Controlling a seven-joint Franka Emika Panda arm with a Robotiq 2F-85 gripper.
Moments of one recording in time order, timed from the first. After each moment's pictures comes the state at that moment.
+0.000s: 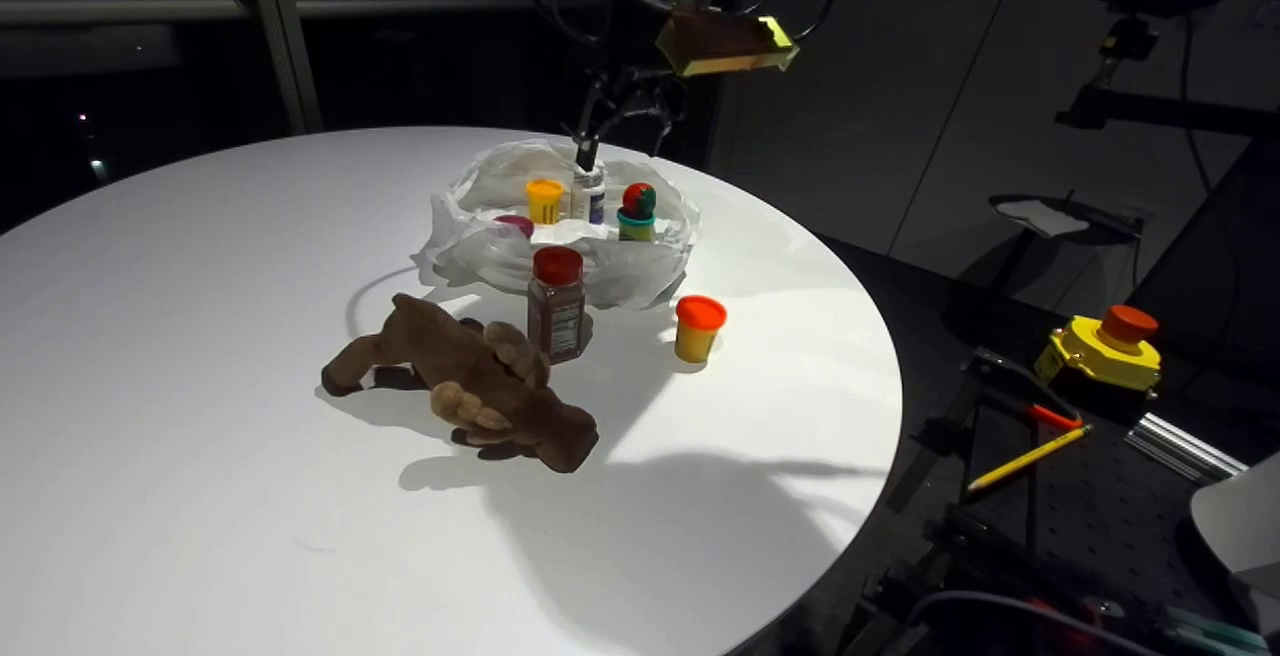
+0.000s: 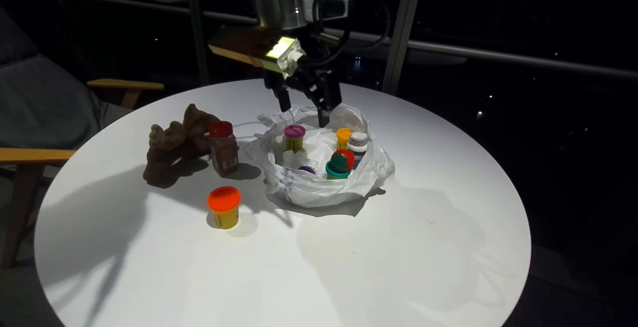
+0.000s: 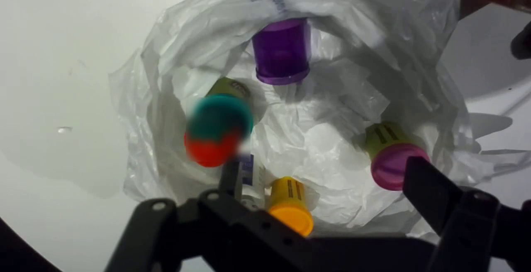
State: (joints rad) arm 0.17 0.35 -0.15 -2.14 -0.12 2.72 0.31
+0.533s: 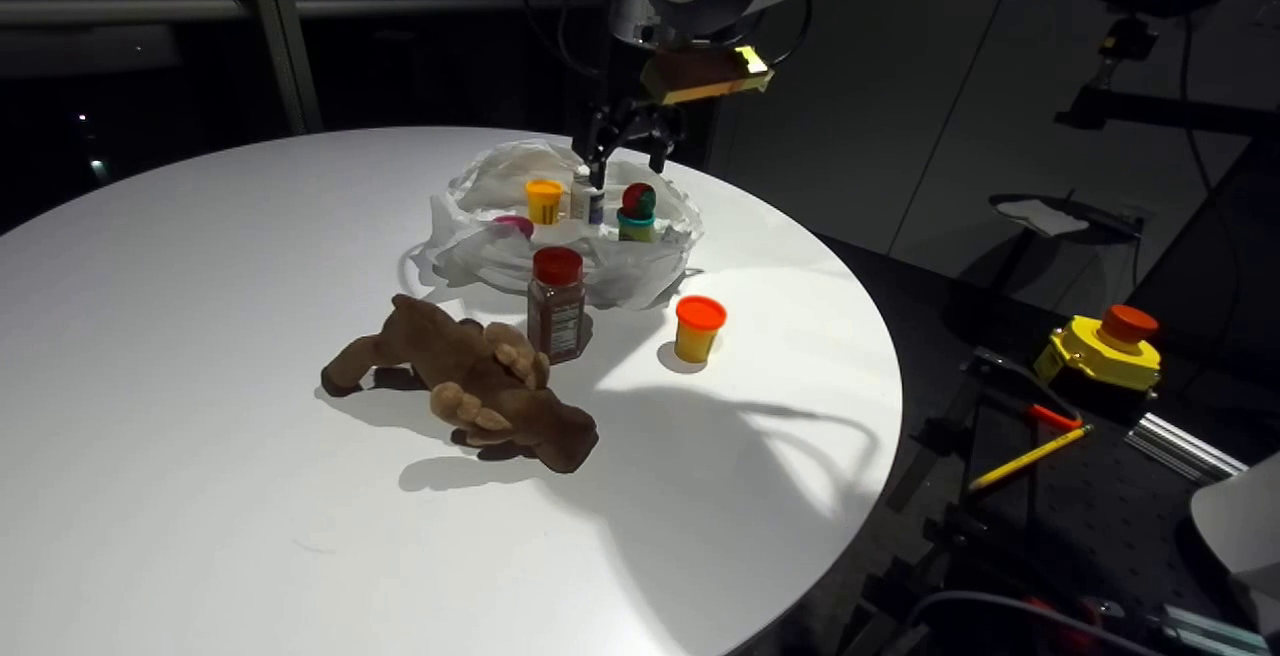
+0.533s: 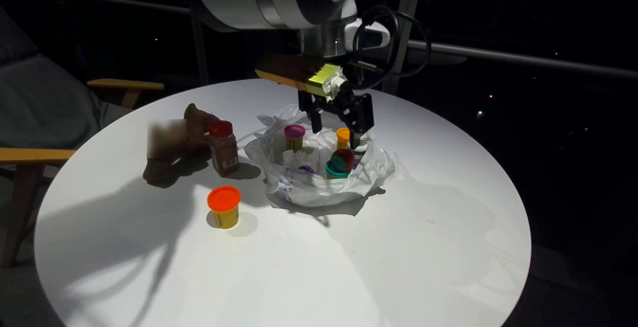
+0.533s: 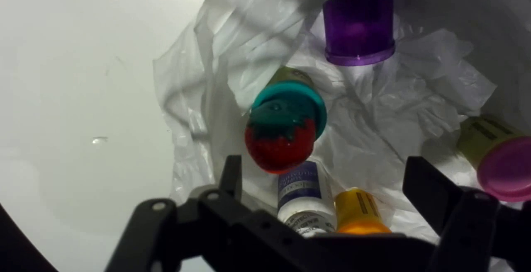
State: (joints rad) arm 0.10 0.52 -0.16 -1.96 -0.12 2.64 0.30
